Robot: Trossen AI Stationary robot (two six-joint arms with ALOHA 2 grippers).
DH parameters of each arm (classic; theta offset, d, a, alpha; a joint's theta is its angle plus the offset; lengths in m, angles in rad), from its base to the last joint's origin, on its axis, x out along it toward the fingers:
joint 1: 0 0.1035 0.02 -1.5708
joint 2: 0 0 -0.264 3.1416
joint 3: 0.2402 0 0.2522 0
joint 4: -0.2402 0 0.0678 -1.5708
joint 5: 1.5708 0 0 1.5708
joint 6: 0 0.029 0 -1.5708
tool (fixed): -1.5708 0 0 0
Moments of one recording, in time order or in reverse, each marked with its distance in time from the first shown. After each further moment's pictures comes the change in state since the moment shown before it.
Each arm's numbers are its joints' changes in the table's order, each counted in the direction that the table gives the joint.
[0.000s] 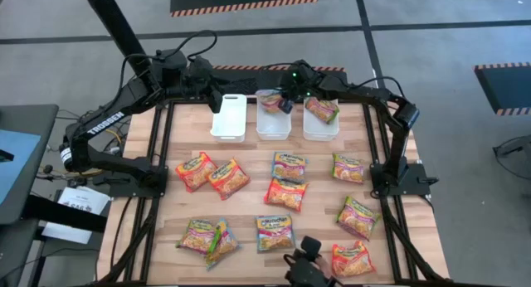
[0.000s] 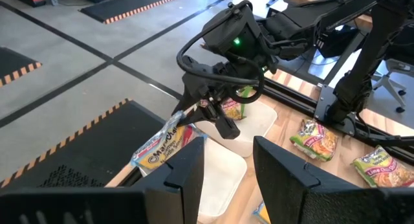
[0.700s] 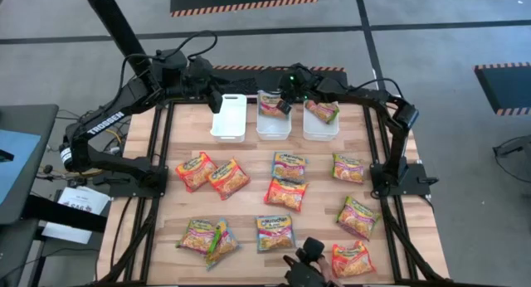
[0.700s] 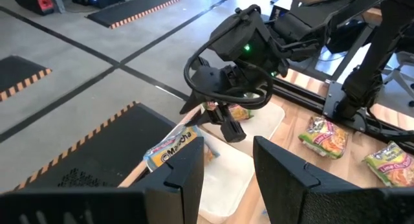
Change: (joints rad) left arm 0.000 0.000 0.000 -0.002 0.020 0.044; right arm 0.033 0.000 0.000 -0.003 -0.134 0.027
